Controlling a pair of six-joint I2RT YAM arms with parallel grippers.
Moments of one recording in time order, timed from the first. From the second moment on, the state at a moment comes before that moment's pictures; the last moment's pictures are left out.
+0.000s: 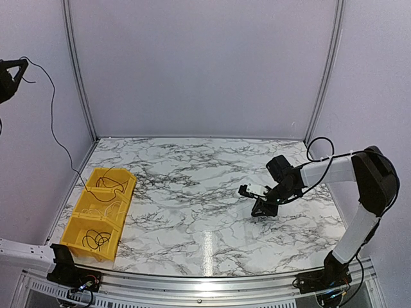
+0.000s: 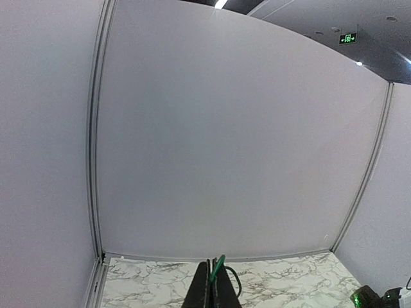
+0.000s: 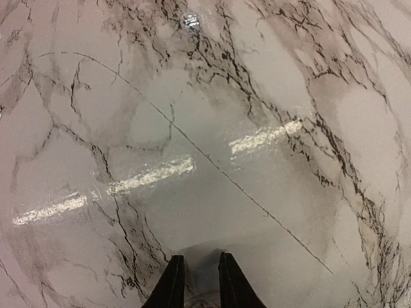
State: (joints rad) left arm -0.92 0.90 1.82 -0.78 -0.77 -0.08; right arm 0.44 1.71 0.89 -0.43 -0.37 -0.70
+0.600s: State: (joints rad) left arm -0.92 0.91 1.92 -0.79 -0.71 -0.03; right arm 0.44 1.72 0.91 -0.43 -0.37 -0.70
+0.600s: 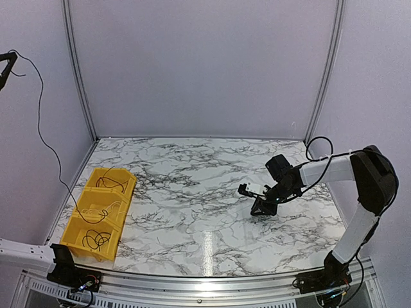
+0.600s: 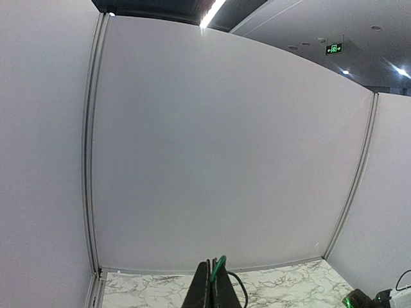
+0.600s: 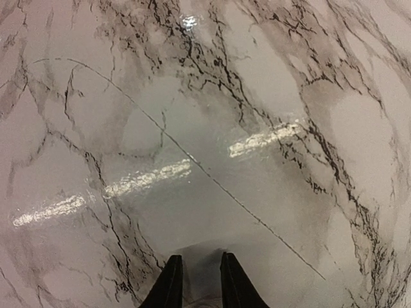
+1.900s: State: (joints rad) left arm -0.92 0.89 1.92 -0.94 -0.45 -0.12; right arm 0.44 1.72 0.91 -0.43 -0.37 -0.70
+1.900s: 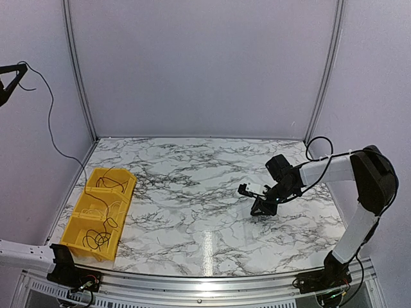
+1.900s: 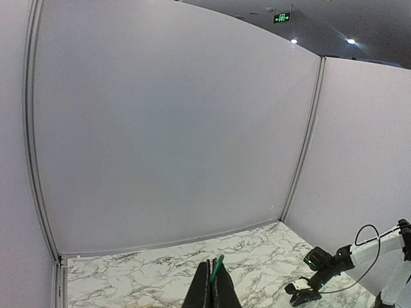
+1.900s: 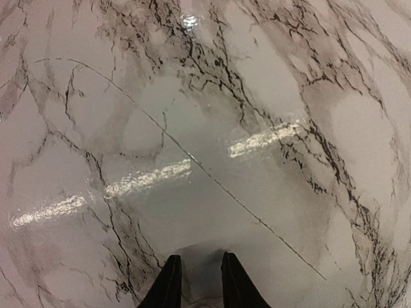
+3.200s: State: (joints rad) left arm -0.92 0.73 1.36 -1.28 -0.63 -0.41; right arm 0.44 1.72 0.91 -0.41 -0.36 -0.70
